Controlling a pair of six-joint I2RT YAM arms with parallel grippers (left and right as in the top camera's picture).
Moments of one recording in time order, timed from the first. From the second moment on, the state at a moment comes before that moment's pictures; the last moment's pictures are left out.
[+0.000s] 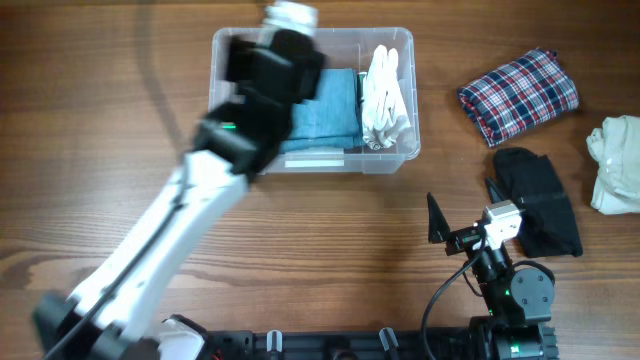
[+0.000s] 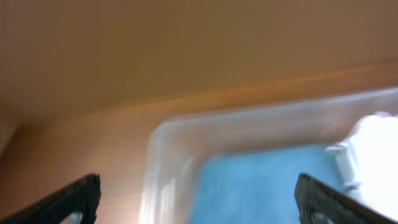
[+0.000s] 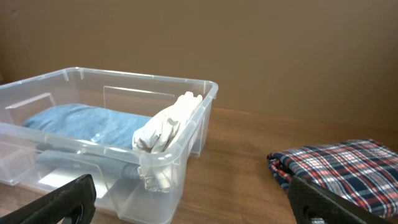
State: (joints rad) left arm -0.52 1.51 1.45 -0.51 -0.56 -0.07; right arm 0.07 0.02 0.01 0.01 -0.20 -0.03
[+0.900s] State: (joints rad) left arm 0.36 1.38 1.45 -1.00 -0.03 -0.25; right arm 0.07 0.02 0.01 0.04 -0.18 -0.28
